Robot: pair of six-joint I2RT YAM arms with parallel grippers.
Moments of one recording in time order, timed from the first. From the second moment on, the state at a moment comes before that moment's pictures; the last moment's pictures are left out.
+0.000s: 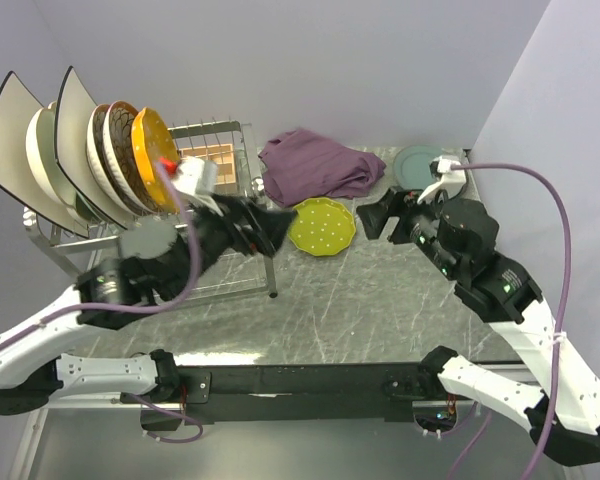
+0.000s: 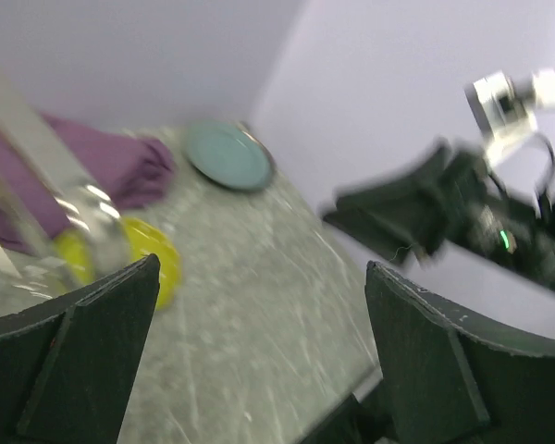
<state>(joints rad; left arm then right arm) -1.20 0.96 1.35 -0.33 -0.49 -0.46 0.66 0.89 1.28 -0.61 0.28 0.43</state>
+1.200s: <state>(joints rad) -1.11 1.14 1.64 0.06 -1.49 0.47 0.88 0.81 0.95 -0.31 0.01 0.46</state>
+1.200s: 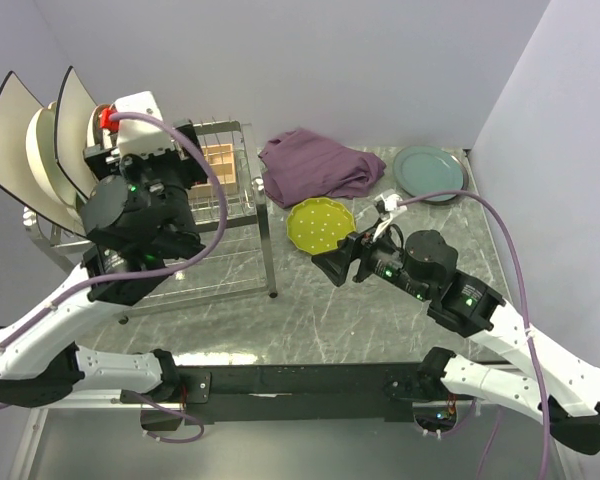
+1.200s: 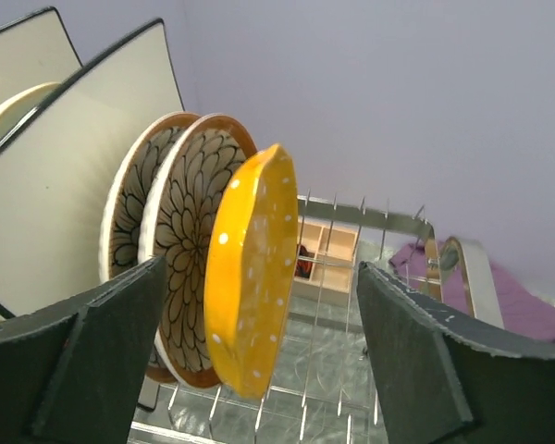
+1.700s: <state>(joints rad) -0.80 1.22 1.89 -0.79 -1.04 -0.20 0.96 0.83 0.94 -0.31 0.09 0.44</state>
